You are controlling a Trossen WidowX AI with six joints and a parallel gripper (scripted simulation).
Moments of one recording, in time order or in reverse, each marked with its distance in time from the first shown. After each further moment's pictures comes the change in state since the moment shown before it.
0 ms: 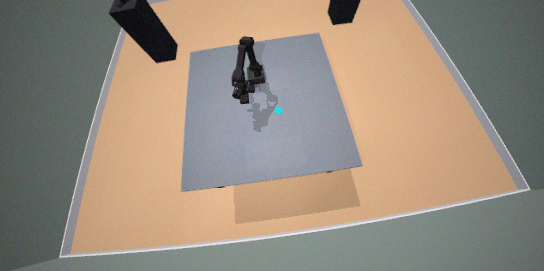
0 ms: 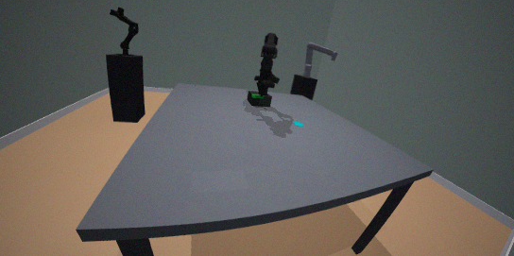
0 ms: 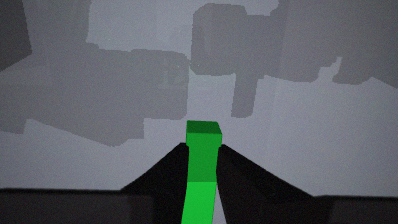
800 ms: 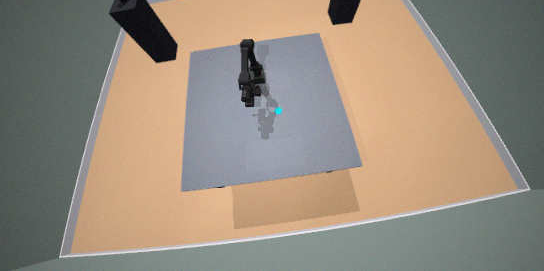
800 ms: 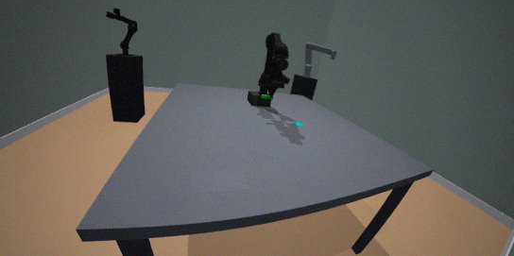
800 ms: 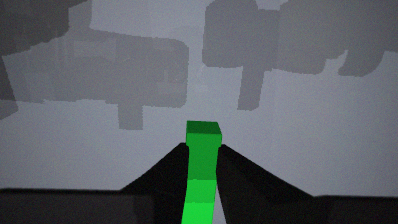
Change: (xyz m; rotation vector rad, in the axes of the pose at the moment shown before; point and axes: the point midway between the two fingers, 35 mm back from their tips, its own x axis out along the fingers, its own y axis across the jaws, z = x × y) arm -0.012 -0.037 0.044 0.088 -0.004 -0.008
